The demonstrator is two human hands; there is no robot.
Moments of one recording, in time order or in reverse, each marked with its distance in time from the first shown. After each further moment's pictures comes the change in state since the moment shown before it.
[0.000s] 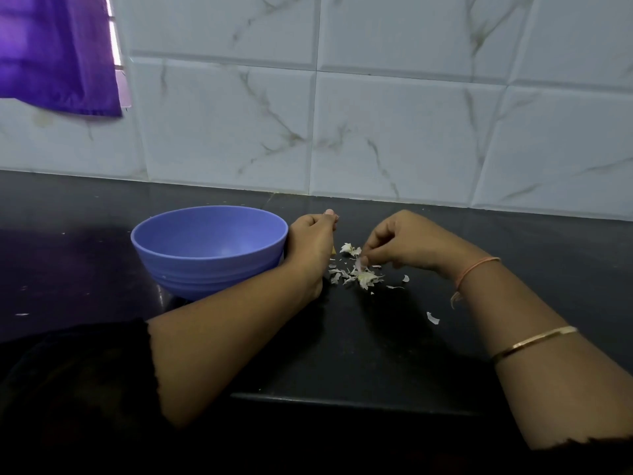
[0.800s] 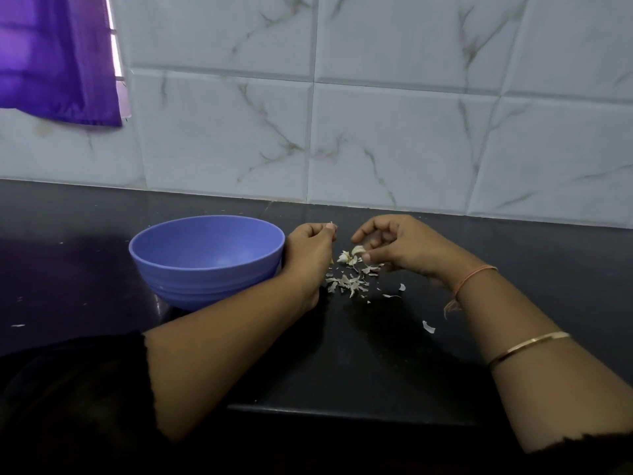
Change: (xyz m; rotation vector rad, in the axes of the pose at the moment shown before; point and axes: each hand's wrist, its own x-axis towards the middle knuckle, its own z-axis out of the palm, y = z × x) left_hand 0.000 -0.003 -0.001 0.037 -0.012 0.016; right_hand 0.000 0.006 0.000 0.369 -0.005 -0.046
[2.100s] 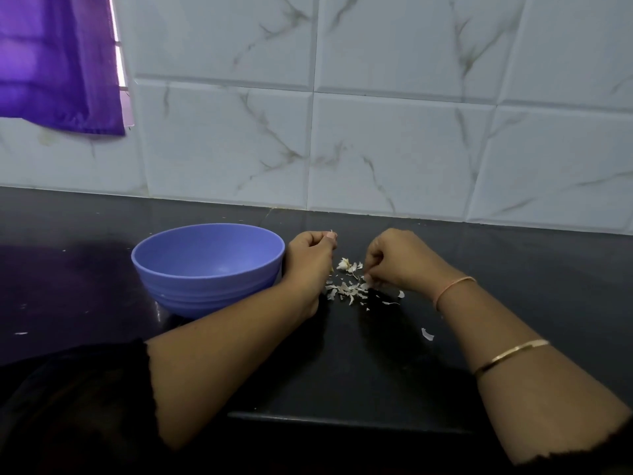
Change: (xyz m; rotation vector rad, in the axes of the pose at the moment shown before) left_hand -0.003 0.001 0.000 -0.022 -0.011 0.020; right_hand 0.006 -0.003 0.007 -0.640 0.123 0.033
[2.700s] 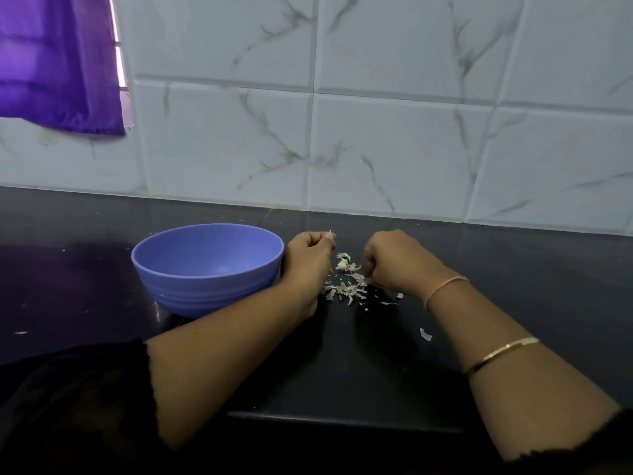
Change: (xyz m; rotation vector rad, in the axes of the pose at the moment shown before) left_hand -0.001 0.001 0.000 0.020 0.009 0.003; right_hand 0.002 -0.003 0.004 -0.229 0.001 -0.047
